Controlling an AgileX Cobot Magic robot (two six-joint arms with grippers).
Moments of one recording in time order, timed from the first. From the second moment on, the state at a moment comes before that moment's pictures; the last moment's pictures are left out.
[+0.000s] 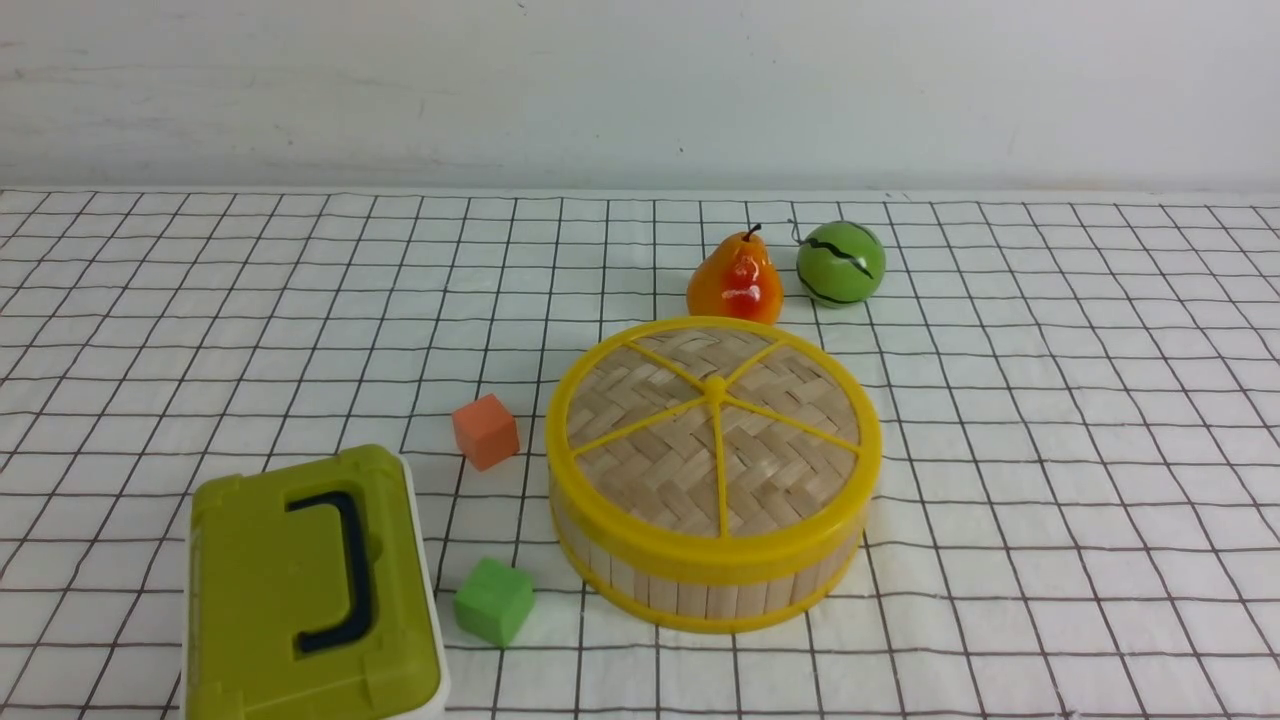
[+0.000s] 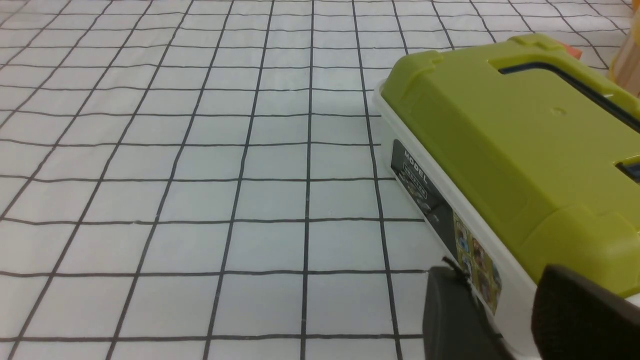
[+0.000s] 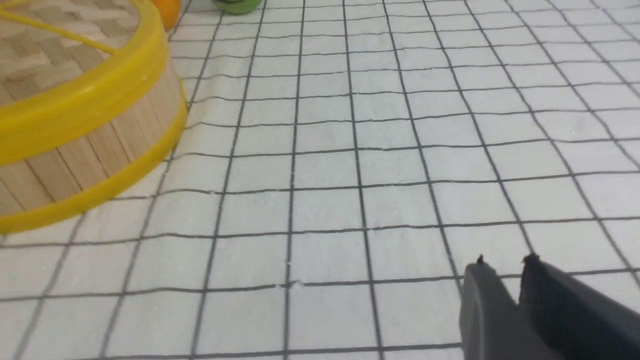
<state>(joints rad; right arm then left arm) -0.02 -0.01 0.02 0.10 0.38 0.05 0.01 -0.01 0.03 -0.05 0.35 0.03</state>
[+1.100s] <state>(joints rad) -0.02 -0.01 0.03 0.89 0.32 0.18 0.01 -0.01 0.03 -0.05 0.35 0.03</state>
